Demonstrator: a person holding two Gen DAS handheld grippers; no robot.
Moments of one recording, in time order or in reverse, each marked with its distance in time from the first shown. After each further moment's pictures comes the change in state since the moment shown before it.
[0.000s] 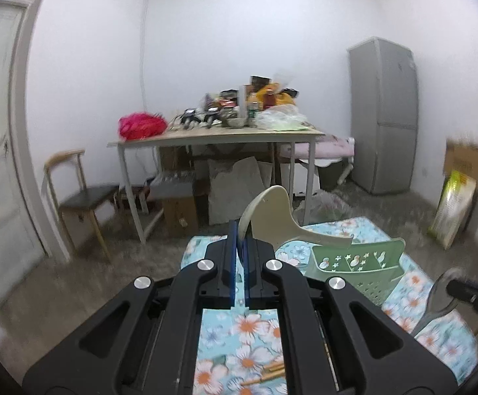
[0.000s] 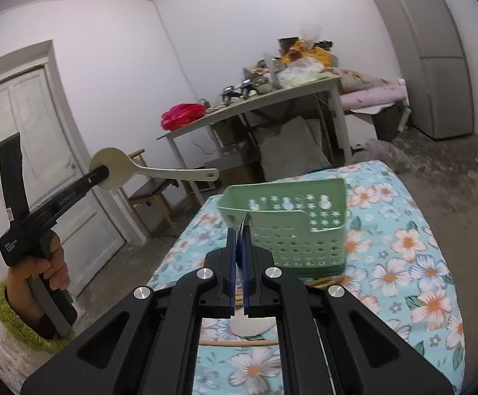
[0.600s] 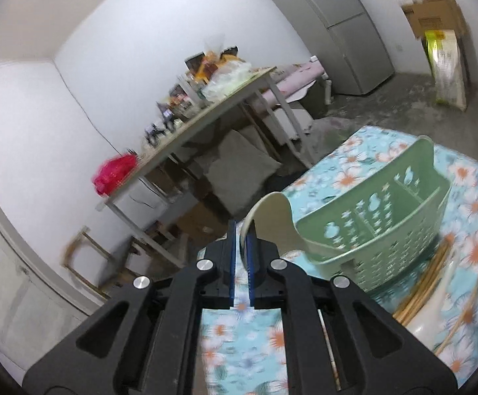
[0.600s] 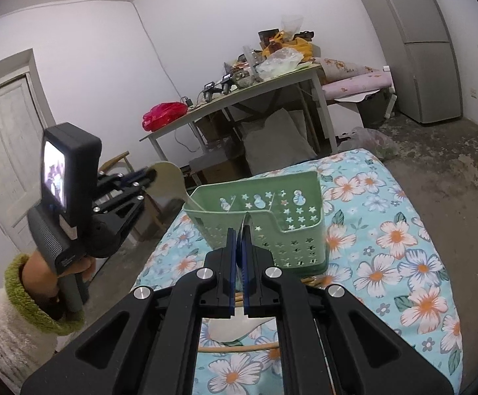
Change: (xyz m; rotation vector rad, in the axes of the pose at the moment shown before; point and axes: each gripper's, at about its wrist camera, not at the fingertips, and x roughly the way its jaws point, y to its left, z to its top) left arm 0.100 -0.103 -0.007 0.498 0.150 0.038; right arm 0.018 -0.030 0.005 0.052 0.019 -0.043
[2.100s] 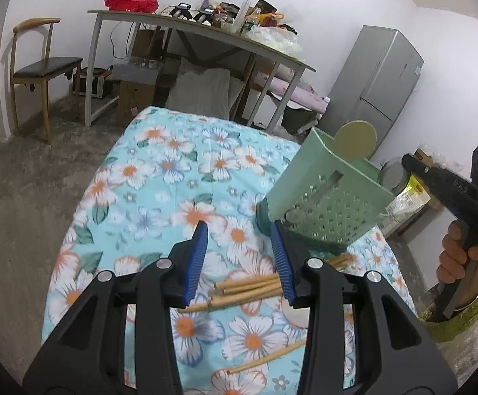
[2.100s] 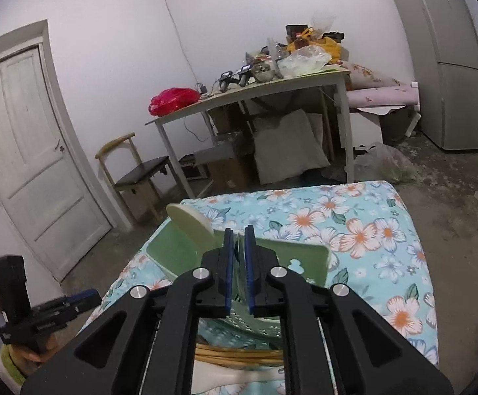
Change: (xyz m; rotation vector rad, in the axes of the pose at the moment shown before) left arm -0.008 0.063 -0.181 -0.831 0.137 -0.422; right arm 0.084 -0.019 0.065 -0.137 0.044 0.037
